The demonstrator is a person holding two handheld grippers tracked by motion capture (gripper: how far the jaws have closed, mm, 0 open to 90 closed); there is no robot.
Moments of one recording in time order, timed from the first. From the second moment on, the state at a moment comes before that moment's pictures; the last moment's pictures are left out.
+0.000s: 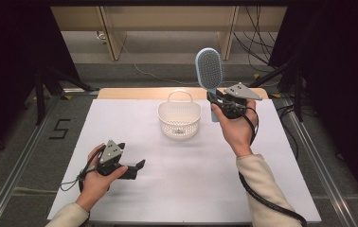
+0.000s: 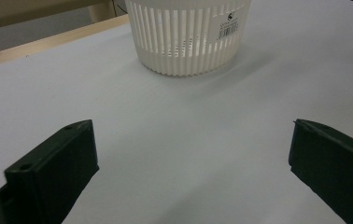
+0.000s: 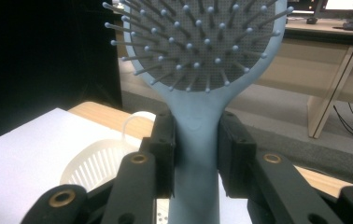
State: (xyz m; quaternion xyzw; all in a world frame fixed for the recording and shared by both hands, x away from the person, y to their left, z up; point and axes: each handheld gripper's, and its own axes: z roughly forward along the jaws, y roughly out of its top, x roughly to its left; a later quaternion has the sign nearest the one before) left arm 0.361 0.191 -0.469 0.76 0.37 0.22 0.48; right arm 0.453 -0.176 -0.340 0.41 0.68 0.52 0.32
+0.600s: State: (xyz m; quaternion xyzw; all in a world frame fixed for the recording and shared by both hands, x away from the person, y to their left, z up) left arm 0.361 0.191 -0.469 0.76 0.37 0.22 0.48; right arm 0.455 -0.173 -0.340 0.41 0.68 0.52 0.32
